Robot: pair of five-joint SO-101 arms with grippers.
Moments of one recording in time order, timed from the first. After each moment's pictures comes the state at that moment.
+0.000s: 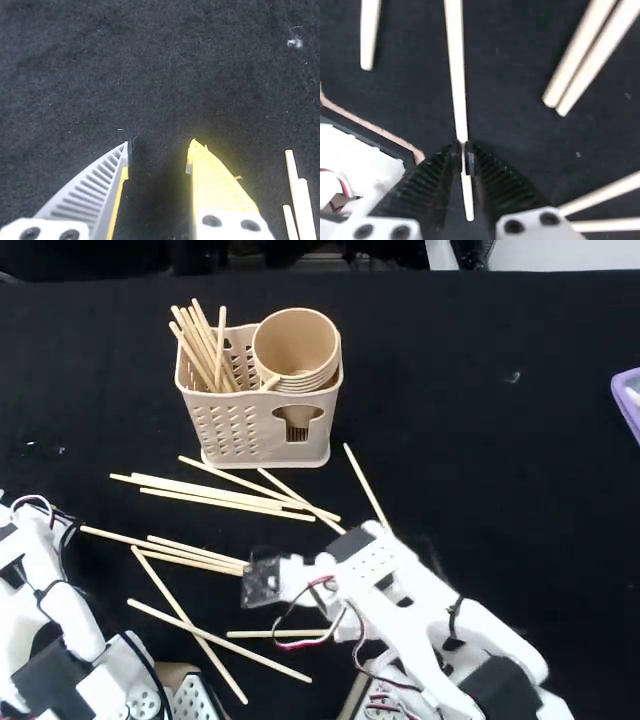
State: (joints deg) left arm -48.2 -20.9 57.0 33.7 19.8; right arm -34.1 -26.1 65.2 70.0 57.2
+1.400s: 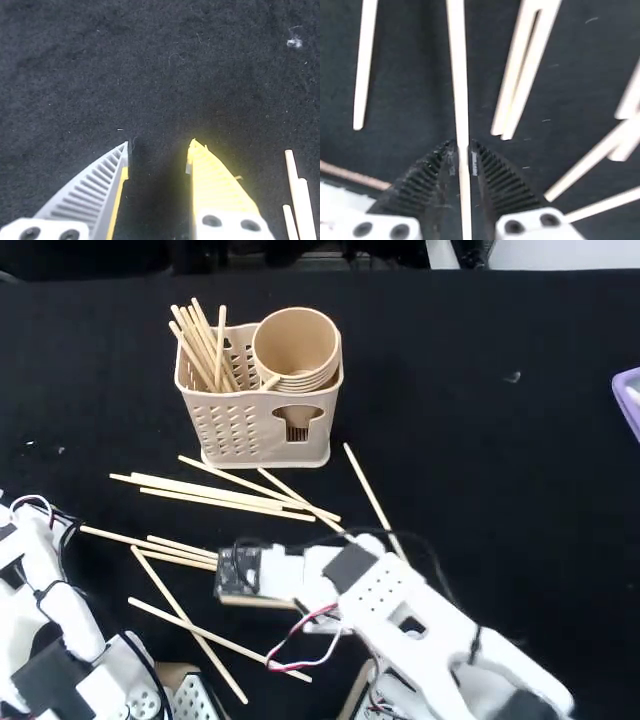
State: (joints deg) left arm -48.2 -20.9 57.0 33.7 19.8; right arm -42.8 -41.1 63.7 67.0 41.9
